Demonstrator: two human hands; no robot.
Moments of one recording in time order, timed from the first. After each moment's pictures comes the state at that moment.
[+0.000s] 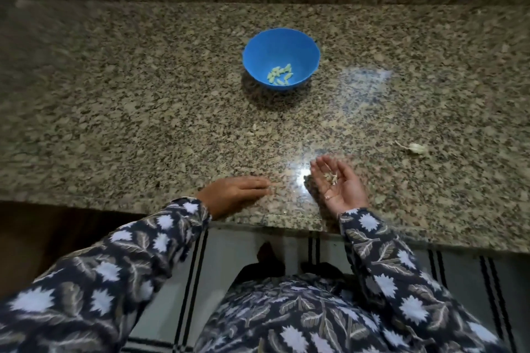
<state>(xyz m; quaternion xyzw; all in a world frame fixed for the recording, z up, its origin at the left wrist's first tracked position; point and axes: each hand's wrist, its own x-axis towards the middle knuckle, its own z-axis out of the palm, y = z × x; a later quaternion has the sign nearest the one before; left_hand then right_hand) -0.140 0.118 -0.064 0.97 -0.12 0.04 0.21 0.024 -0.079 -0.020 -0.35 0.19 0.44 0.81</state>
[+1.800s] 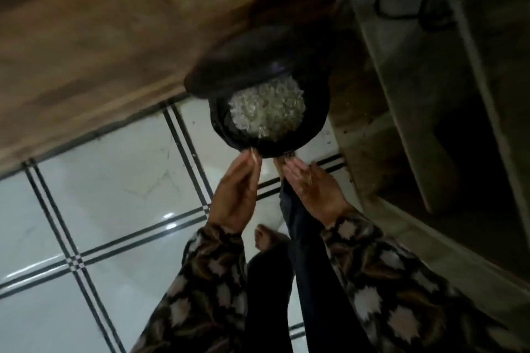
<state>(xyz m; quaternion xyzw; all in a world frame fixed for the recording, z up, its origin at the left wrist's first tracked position) -0.619 0.202 -0.375 0.25 -0.51 -0.56 -0.61 -0.484 0.242 -0.415 -0.54 0.11 0.81 0.22</state>
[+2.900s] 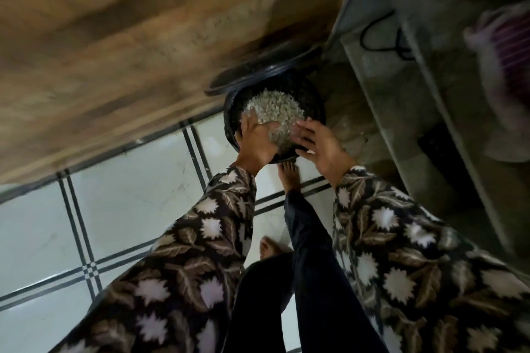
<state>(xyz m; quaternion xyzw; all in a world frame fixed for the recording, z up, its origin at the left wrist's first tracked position) -0.625 0.266 -0.360 -0.47 -0.78 -0.06 -0.41 -0.498 0.301 -0.323 -0.63 -0.18 0.74 0.17</state>
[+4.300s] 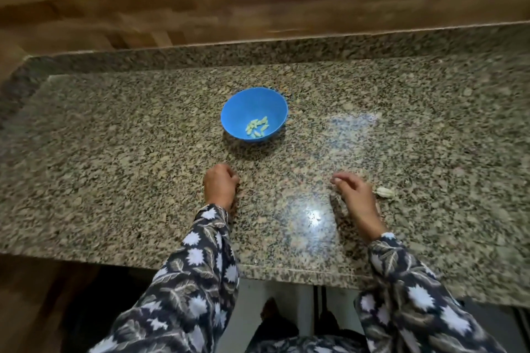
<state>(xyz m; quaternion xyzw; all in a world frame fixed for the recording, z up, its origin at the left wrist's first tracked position) -0.012 0.104 -0.004 -0.81 -0.53 -0.08 -0.21 0.130 -0.113 -0.020 -0.78 -0.11 0.25 0.56</state>
